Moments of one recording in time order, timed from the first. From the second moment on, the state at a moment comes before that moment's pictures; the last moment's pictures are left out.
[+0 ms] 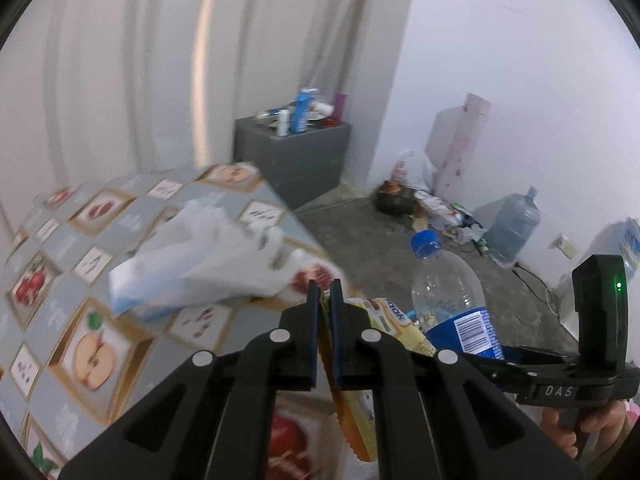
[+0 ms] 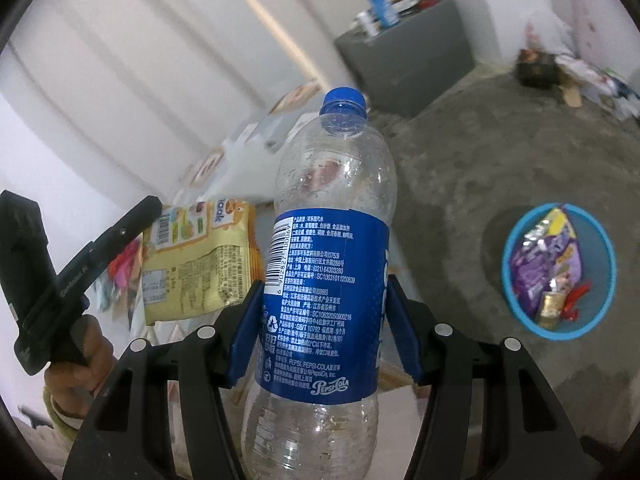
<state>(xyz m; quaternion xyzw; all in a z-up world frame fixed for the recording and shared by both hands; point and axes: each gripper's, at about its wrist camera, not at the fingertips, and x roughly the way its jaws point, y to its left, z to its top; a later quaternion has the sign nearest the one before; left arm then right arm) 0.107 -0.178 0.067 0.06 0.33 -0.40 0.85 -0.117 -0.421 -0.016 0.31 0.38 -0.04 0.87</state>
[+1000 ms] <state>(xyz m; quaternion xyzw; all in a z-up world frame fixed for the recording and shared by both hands) 0.048 -0.528 -0.103 0.36 0.43 -0.49 0.67 -0.244 -0.622 -0.185 0.64 0.30 -0.24 0.67</state>
